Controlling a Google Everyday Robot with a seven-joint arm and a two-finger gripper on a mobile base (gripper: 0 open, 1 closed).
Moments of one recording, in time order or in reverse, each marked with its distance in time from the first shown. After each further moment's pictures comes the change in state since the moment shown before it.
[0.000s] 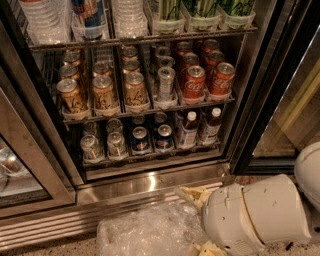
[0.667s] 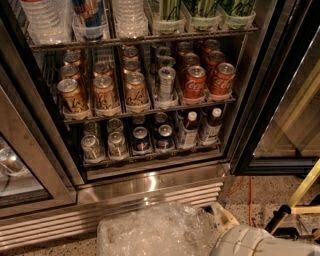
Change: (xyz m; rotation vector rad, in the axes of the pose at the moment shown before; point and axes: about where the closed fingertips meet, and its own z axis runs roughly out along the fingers) arm 0.037 0.003 -0.018 0.465 0.132 0.203
